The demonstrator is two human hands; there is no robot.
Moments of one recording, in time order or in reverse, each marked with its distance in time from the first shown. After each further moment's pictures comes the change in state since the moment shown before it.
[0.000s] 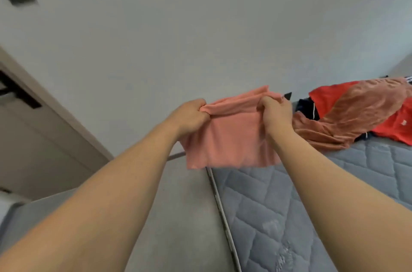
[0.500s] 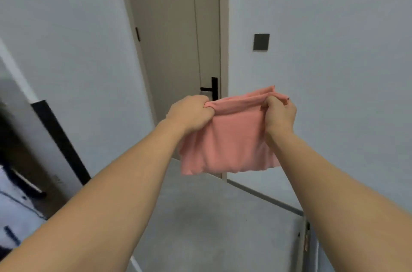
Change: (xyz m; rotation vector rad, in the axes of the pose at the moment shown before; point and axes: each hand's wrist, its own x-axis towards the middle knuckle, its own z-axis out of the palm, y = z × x) left_hand -0.345 -0.112 -0.265 0.391 0.646 -0.534; right_hand -0.273 -0.140 0.292 0.234 -0.683 -0.030
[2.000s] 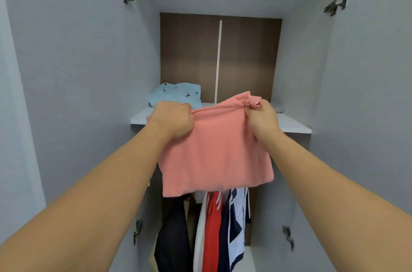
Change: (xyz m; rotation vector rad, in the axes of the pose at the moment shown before) left_hand -0.466 -0.505 -0.437 0.970 0.281 -0.952; right_hand -0.532 -0.013 0.628 -0.042 -1.282 -0.272
